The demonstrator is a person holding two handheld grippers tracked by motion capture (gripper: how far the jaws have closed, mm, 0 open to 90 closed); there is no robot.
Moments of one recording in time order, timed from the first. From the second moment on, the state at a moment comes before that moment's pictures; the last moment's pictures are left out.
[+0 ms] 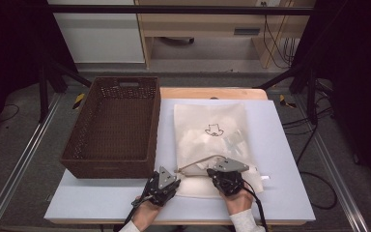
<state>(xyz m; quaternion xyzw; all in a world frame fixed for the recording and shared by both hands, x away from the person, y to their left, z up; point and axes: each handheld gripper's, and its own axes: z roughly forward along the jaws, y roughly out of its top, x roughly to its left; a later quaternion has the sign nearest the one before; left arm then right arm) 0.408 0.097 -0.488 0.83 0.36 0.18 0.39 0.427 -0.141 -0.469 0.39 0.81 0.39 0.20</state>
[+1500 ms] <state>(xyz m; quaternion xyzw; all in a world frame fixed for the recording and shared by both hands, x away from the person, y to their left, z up) 0.410 0.100 -0.488 0.83 0.36 0.17 0.39 0.416 -0.236 -0.460 0.46 0.75 0.35 0.31</state>
